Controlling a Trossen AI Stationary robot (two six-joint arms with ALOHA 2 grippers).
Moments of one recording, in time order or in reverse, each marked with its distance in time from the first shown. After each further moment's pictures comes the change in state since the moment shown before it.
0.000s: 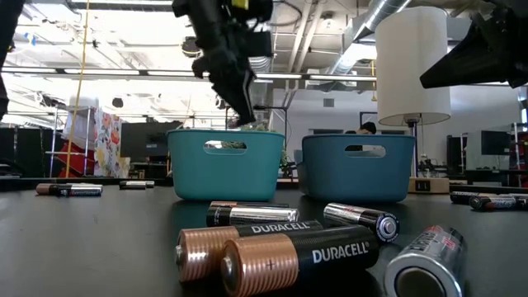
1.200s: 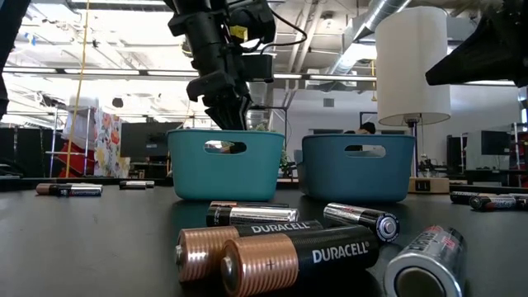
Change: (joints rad) left arm -0.049 0.044 -0.097 0.097 0.019 -0.121; right arm 0.027 0.000 0.000 0.023 -0.004 0.000
